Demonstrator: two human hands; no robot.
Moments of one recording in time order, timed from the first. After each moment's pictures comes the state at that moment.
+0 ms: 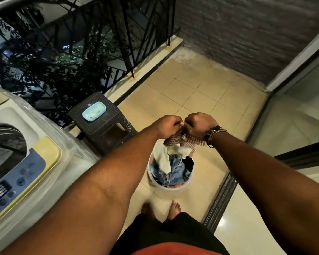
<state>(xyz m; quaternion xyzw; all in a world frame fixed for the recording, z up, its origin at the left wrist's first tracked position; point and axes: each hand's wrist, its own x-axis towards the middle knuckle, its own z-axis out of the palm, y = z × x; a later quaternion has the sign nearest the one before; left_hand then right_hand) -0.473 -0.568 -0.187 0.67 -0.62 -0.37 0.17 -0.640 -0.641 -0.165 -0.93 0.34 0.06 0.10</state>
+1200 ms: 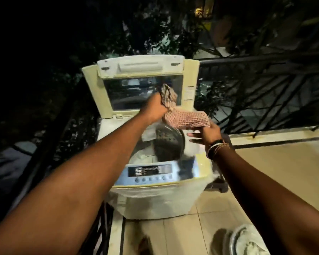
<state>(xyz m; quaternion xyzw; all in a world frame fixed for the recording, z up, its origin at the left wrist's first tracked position) -0.081 -0.162 0.017 0.86 -0.21 -0.04 0.46 -0.186 -0.339 -0.064 -0.62 0.29 -0.07 0.73</state>
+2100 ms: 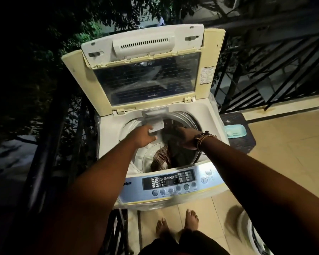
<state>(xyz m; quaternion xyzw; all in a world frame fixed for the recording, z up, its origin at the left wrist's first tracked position) 0.030 -0.042 -0.155 0.92 -0.17 -0.27 0.23 -0.046 -0.265 -0.163 -0.94 0.06 0.26 0.20</state>
